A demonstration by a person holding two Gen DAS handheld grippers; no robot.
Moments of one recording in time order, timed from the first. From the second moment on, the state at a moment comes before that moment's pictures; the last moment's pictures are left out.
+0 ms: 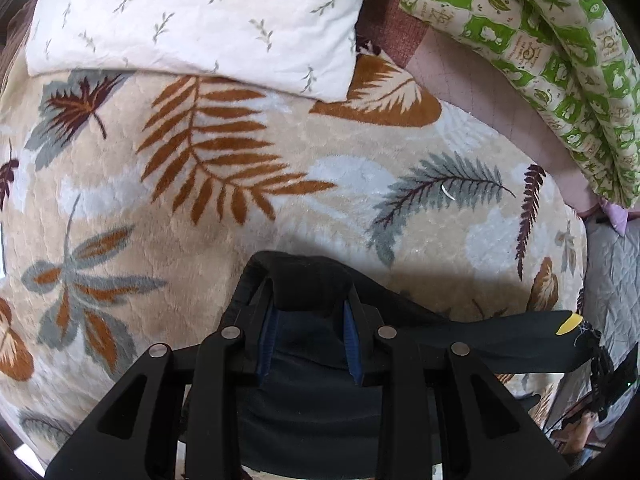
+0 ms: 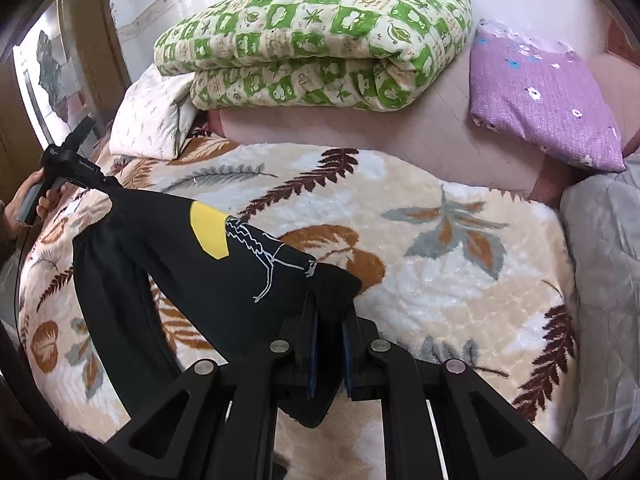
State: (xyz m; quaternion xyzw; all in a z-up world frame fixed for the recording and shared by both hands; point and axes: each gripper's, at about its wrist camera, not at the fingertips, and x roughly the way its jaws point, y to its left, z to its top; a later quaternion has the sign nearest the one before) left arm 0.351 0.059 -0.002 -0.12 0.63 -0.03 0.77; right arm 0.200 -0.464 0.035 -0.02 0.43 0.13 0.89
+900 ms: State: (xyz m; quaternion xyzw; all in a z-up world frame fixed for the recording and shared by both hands) left arm 0.271 0.082 -0.016 -0.16 0.62 -0.03 0.77; right arm 0.086 -0.395 0.018 -0.23 0.41 0.21 0.86
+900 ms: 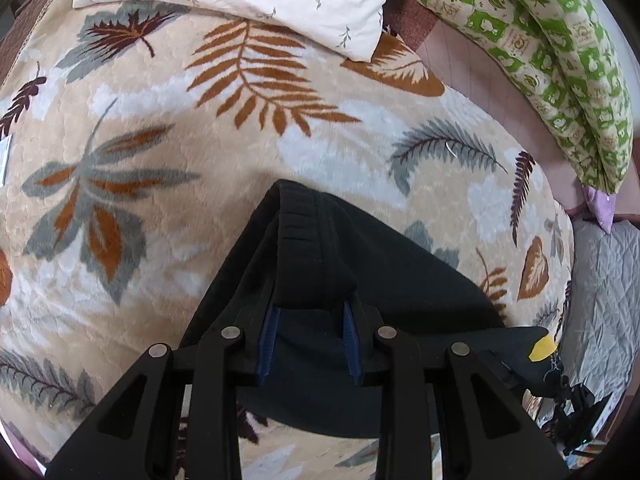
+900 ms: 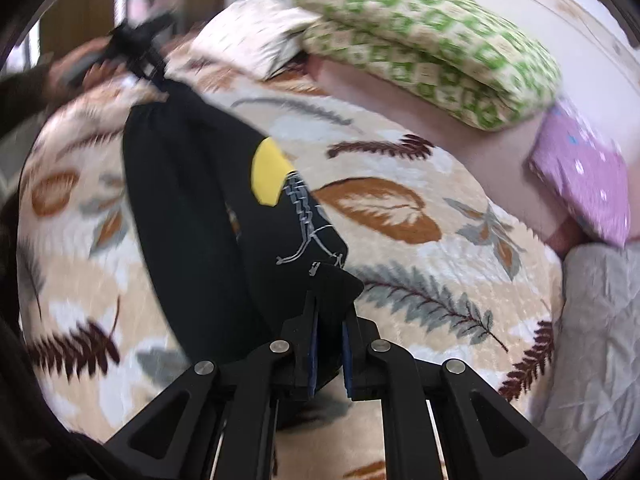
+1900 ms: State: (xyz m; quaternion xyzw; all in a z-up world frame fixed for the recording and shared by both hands) left arm 0.196 0.108 -0.045 -0.12 0.65 -0.07 0.74; right arm 0.011 -0.456 0.013 0.12 0.47 0.12 0.87
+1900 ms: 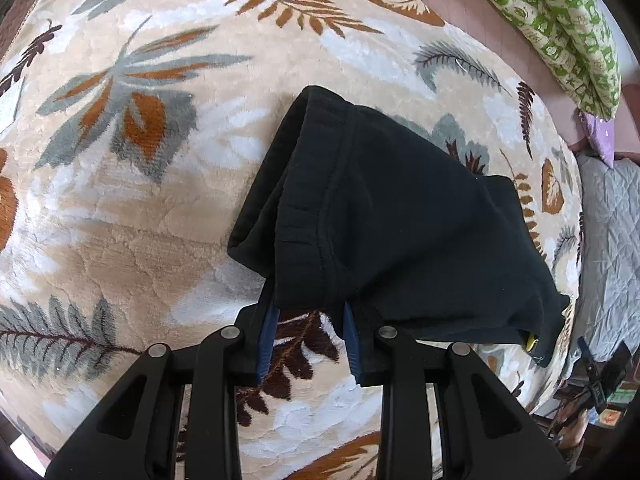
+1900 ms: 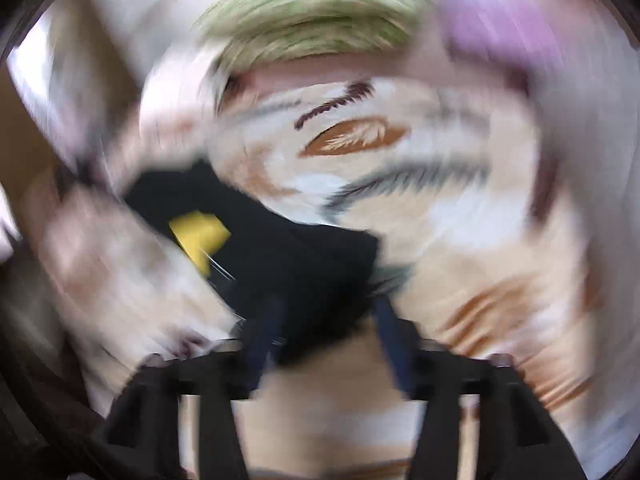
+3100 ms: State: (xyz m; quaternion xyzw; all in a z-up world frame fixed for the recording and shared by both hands) left arm 0.247 0.088 -0.017 -0.04 0.62 -0.11 0.78; right arm 0.060 -0.444 -0.062 0.27 0.52 0.05 0.81
